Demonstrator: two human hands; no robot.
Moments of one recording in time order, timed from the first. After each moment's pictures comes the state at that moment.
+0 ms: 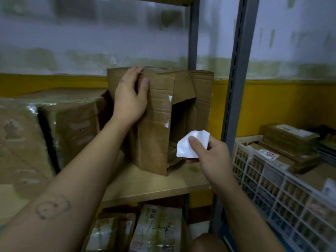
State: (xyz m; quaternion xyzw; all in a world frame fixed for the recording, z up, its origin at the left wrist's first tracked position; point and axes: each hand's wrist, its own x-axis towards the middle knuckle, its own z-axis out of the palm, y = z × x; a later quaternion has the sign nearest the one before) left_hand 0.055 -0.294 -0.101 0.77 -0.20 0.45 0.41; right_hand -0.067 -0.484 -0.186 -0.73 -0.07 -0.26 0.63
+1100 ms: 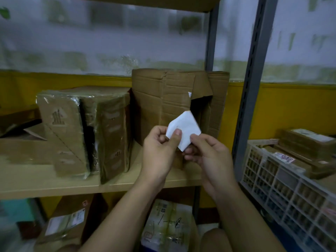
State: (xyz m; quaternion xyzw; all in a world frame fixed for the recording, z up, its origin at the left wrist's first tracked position) left_hand -0.090 -0.328 -0.185 0.61 -0.11 0.19 0.76; right_hand -0.098 -0.442 -0.186 -0.57 -0.07 -0.14 0.80
